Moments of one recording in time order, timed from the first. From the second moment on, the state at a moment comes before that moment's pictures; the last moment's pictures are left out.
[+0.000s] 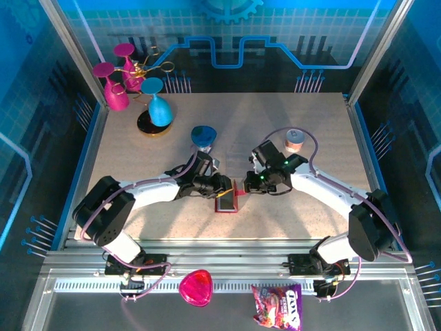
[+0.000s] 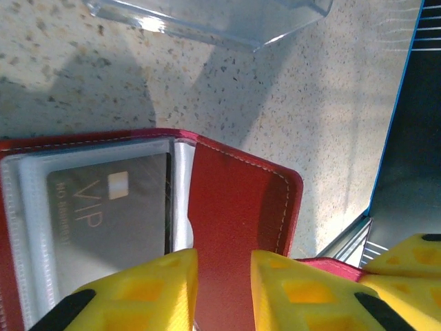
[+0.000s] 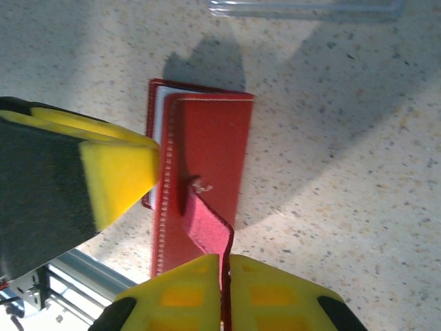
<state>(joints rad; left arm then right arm) -0.64 1.61 0.80 0.00 0.45 -1.05 0.60 1.43 0.99 -0.71 -0.28 0.58</state>
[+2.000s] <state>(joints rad) -0.68 1.64 0.83 0.01 0.48 -1.11 0.61 1.57 0.93 -0.69 -0.26 0.60</state>
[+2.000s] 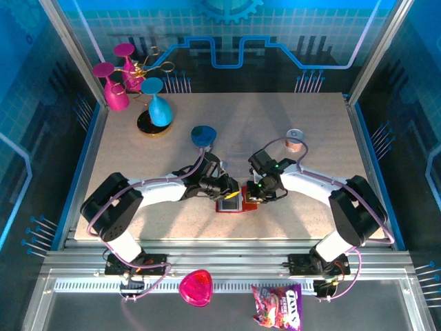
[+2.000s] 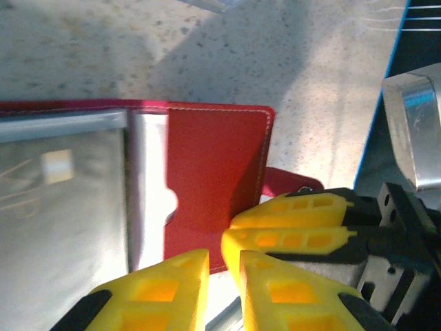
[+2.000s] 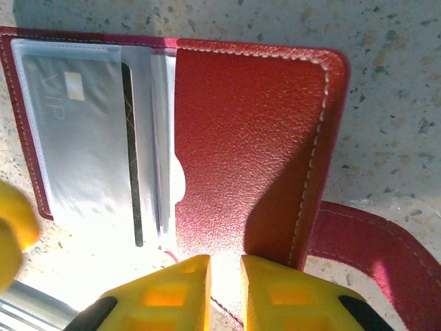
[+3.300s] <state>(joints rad) -0.62 1.61 0.68 -0.06 0.42 -1.05 0.61 1.68 0.92 -0.59 -0.26 0.54</state>
